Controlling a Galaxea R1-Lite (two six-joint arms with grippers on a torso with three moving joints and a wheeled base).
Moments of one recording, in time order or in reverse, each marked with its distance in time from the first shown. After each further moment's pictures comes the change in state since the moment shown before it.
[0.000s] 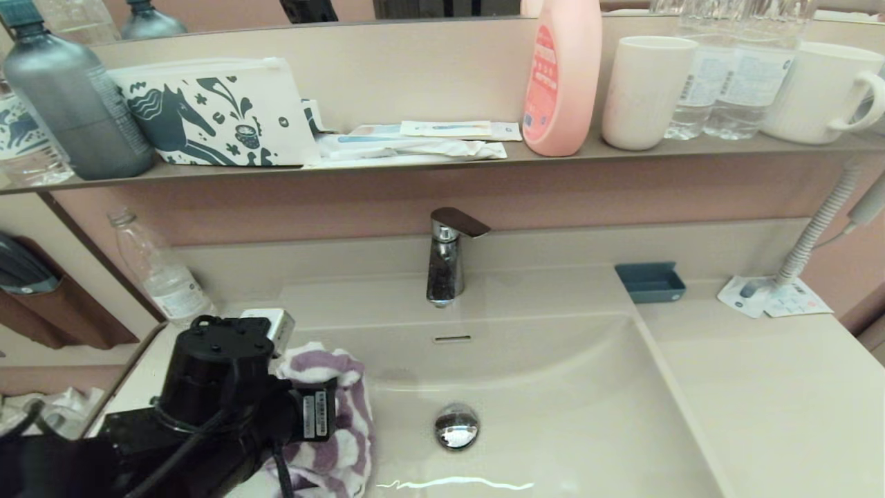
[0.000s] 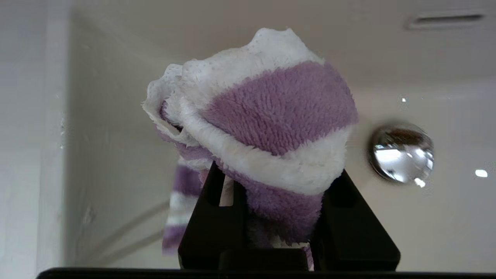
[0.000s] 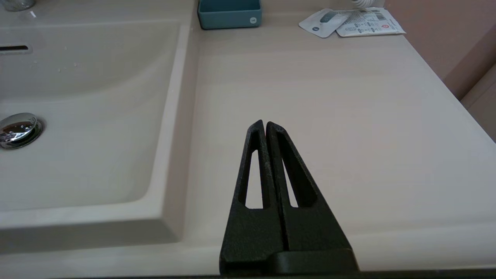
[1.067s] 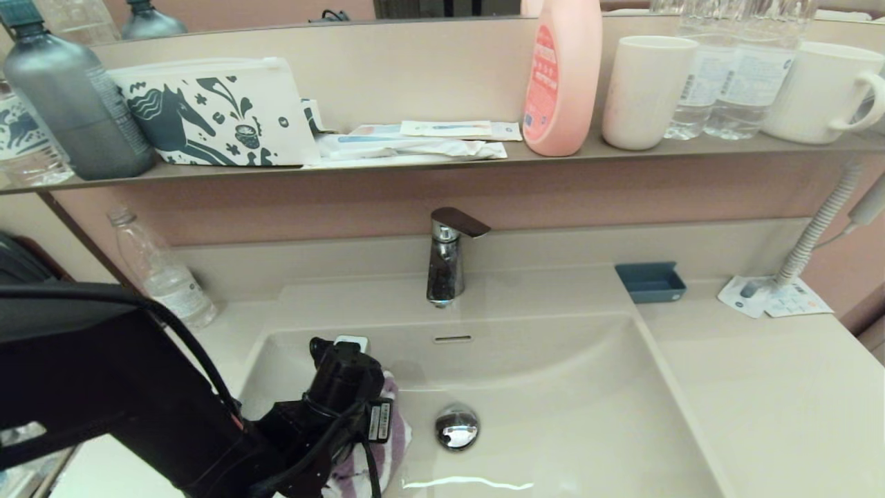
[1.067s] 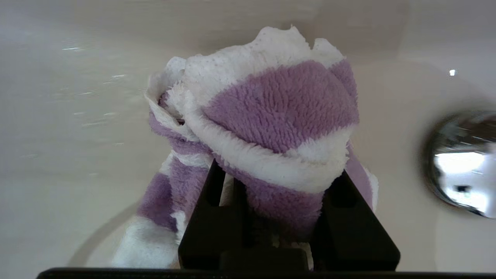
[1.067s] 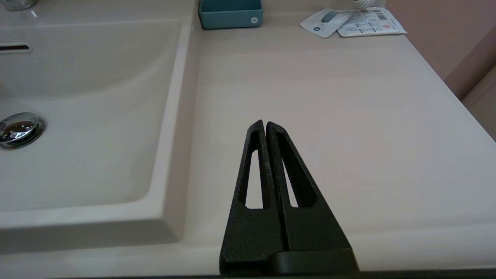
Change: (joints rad) left arm -0.019 0.459 -0.099 -0.191 0.030 0.024; right arm 0.000 0.000 0.000 0.000 0.000 0.000
